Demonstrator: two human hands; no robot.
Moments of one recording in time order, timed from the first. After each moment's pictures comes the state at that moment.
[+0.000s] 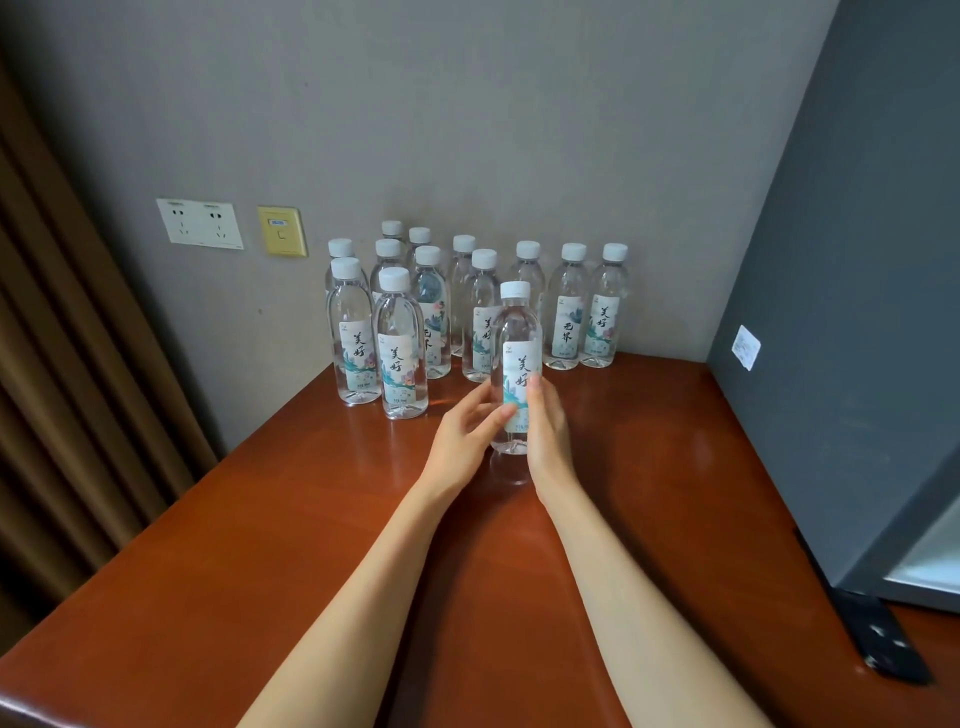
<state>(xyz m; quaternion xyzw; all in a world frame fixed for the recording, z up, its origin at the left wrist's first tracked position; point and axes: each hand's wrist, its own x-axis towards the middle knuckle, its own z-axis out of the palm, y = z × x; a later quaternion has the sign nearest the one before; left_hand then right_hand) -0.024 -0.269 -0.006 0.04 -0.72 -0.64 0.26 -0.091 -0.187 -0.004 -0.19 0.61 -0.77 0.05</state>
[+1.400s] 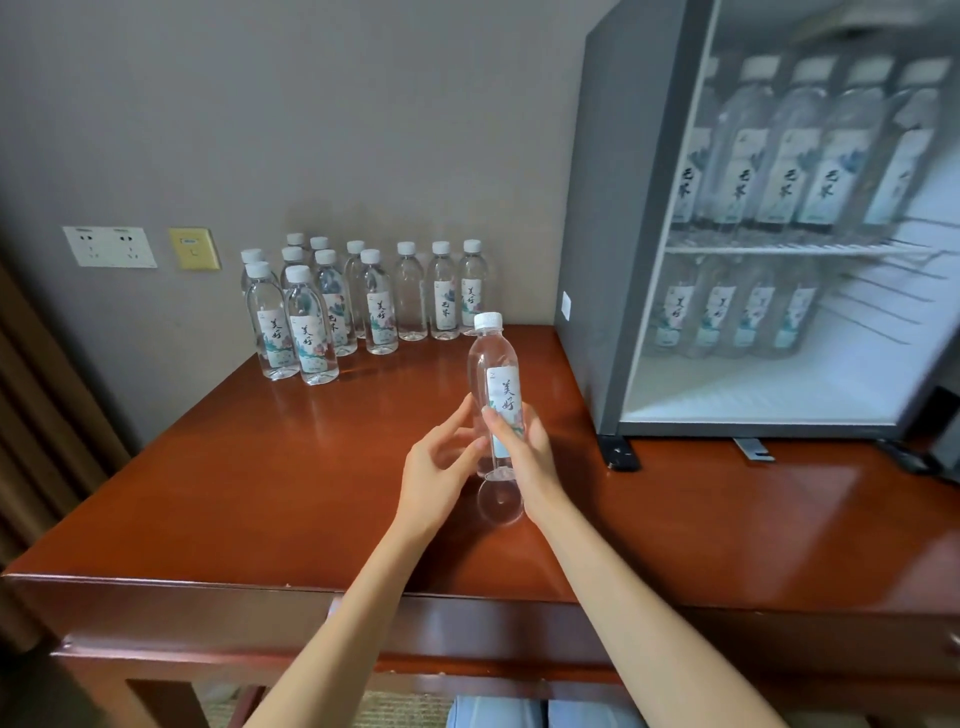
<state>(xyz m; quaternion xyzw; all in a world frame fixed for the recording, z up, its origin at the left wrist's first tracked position) 0.092 -0.106 -0.012 0.00 -0.73 -0.63 0.26 0.035 0.005 0.007 -0.17 0.56 -0.80 0.11</state>
